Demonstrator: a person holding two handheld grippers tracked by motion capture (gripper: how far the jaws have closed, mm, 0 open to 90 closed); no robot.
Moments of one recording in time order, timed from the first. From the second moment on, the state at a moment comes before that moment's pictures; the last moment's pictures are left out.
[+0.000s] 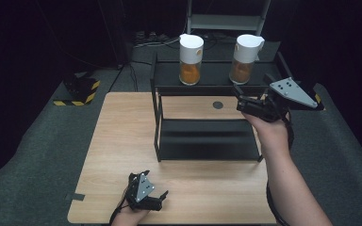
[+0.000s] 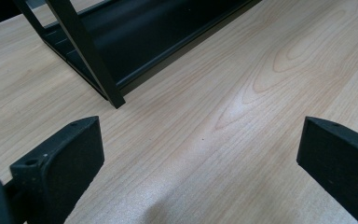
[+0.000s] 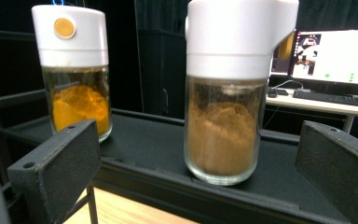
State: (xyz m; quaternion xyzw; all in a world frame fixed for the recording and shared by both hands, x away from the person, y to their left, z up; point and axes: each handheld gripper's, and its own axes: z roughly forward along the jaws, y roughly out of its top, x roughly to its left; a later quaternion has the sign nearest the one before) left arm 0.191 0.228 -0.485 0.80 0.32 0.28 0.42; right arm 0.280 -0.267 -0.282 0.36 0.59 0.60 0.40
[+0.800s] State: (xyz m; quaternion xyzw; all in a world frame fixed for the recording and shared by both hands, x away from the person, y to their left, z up) left arm 0.191 0.226 -0.485 0.80 0.31 0.28 0.42; right arm 0.241 -0.276 -0.326 0.34 0.63 0.58 0.39
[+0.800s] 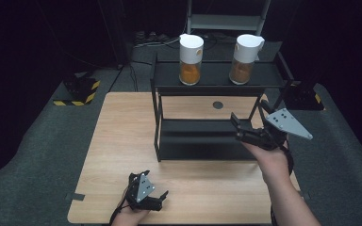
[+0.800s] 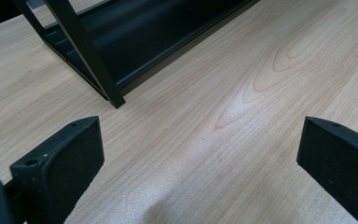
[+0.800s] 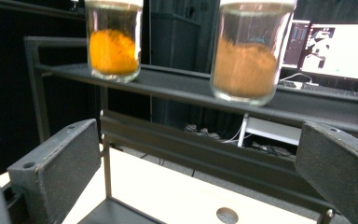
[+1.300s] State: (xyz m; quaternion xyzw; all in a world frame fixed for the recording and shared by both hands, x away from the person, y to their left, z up) left arm 0.189 0.225 -0.485 0.80 0.31 0.29 0.42; right arm 0.228 -0.277 -0.376 0.35 0.66 0.55 0.37
